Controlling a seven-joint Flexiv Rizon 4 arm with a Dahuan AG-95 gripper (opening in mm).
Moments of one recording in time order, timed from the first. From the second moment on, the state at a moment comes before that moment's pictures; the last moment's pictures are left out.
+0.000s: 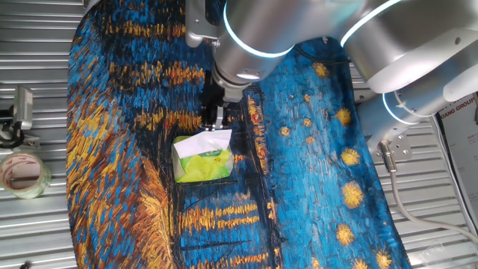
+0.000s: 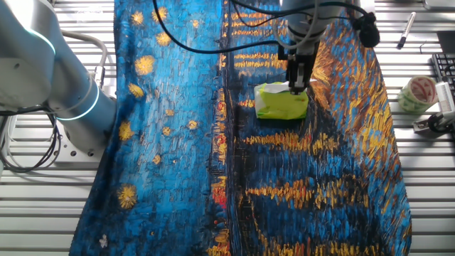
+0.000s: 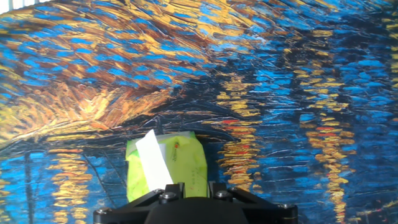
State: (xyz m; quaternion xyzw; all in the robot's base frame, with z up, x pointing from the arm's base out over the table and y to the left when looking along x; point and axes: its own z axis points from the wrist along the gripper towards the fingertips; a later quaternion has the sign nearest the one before) arm 0.510 0.024 0.167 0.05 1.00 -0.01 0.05
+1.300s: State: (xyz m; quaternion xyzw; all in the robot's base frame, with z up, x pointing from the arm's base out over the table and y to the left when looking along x) arm 0.511 0.024 0.167 -0.03 1.00 0.01 0.05
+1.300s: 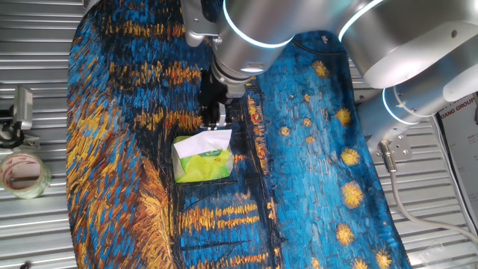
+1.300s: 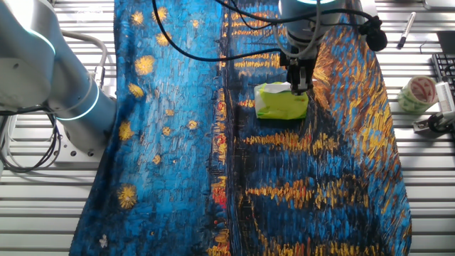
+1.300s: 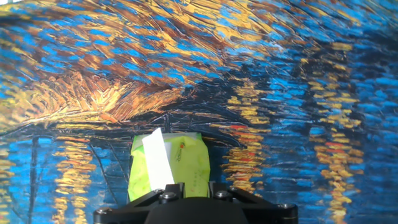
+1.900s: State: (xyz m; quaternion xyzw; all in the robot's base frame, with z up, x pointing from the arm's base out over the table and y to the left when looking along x) arm 0.512 0.025 0.166 -0.01 1.00 0.02 0.05
